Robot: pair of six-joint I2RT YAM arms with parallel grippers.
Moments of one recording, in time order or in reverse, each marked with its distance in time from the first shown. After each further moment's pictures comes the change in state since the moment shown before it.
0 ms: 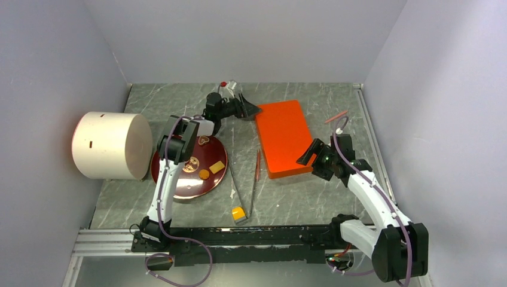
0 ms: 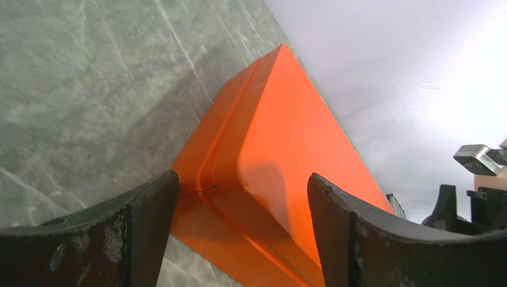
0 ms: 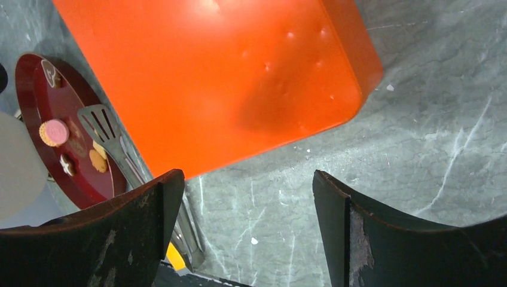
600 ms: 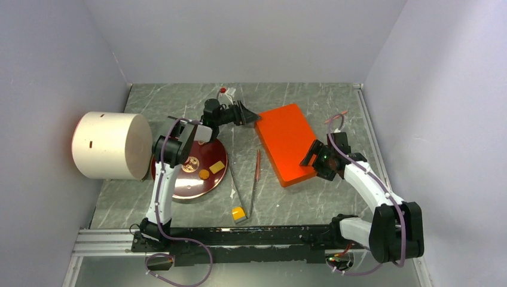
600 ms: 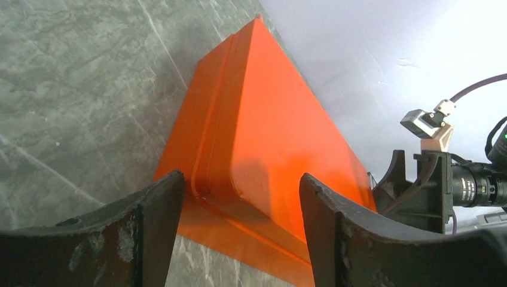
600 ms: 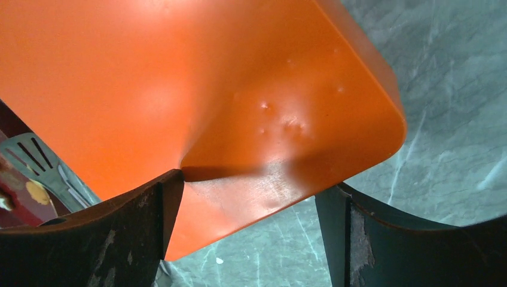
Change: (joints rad) left arm -0.023 -0.135 -0.240 0.094 0.046 -0.036; right arm -0.007 0.133 0.007 0.010 0.104 -0.039
